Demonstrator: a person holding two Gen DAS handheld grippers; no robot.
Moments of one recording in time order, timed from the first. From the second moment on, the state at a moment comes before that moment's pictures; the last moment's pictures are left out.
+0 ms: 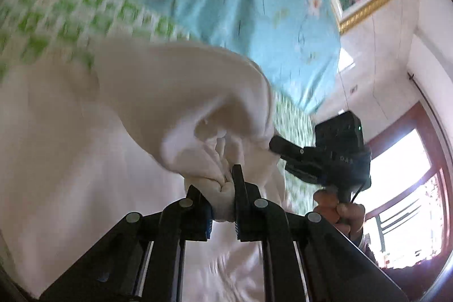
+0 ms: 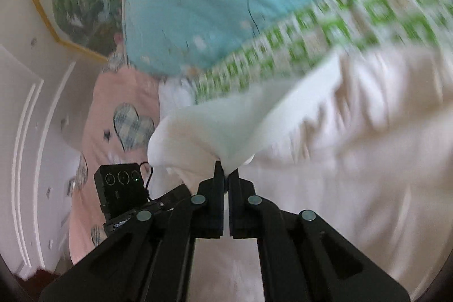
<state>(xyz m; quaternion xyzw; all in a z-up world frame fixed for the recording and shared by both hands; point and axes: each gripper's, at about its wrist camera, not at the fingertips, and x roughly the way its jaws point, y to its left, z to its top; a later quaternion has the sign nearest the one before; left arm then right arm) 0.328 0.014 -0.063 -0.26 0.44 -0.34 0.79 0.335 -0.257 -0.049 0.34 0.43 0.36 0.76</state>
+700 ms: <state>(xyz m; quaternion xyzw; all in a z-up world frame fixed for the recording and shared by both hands) 0.310 0.060 -0.107 -0.31 0.48 -0.28 0.77 0.282 -0.306 -0.117 0.37 0.47 0.26 0.76</state>
